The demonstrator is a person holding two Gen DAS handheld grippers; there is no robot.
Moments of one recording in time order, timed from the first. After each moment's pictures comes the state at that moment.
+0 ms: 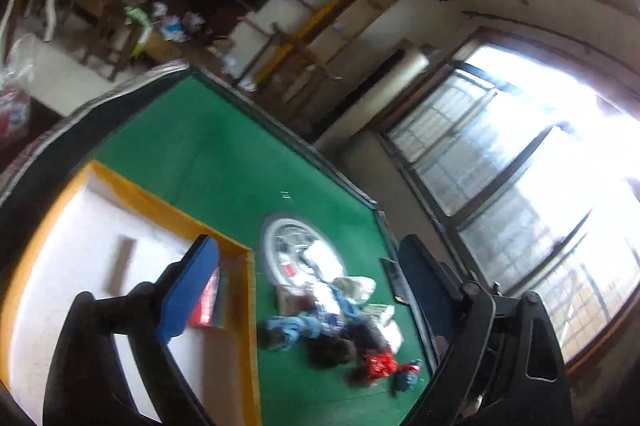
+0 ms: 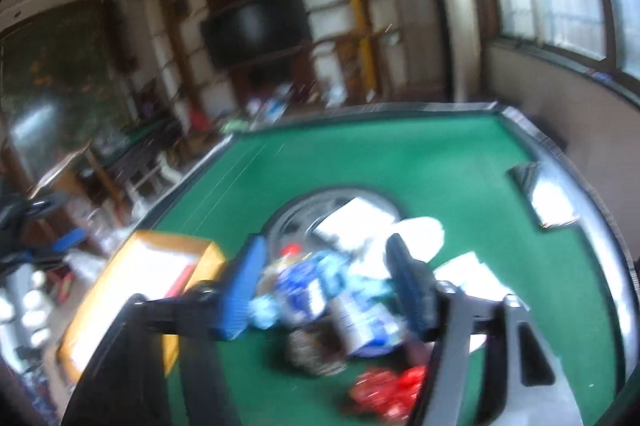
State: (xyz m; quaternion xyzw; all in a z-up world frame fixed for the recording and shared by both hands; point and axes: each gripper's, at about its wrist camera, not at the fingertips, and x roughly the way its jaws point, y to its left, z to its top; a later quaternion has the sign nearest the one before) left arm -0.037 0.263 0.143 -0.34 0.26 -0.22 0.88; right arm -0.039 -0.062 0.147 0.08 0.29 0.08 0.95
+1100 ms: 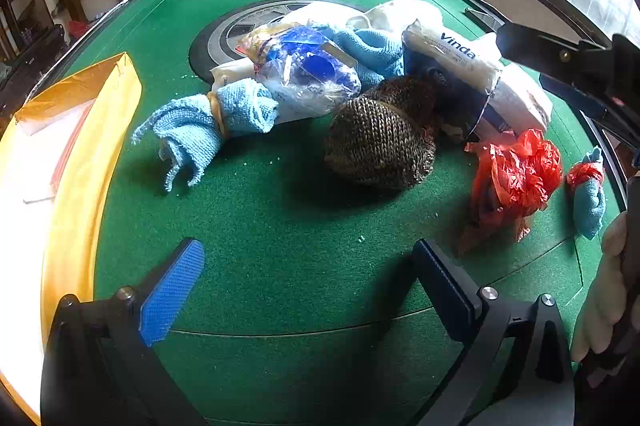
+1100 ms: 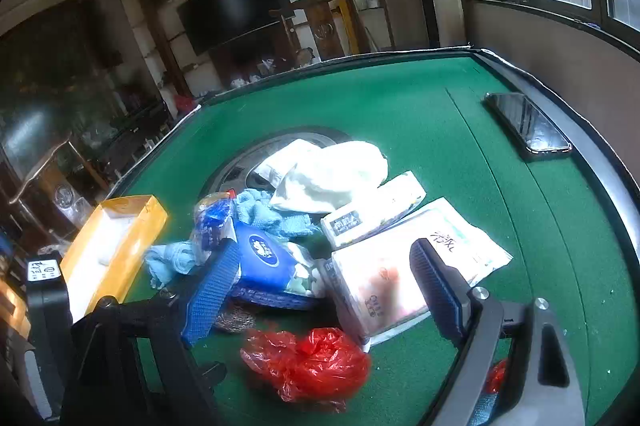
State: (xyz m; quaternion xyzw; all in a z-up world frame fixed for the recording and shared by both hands) left arm -0.043 0.014 -0.001 0.04 0.48 -0.09 0.87; right arm -0.045 -0.127 0.081 0.11 0.34 0.08 0.93
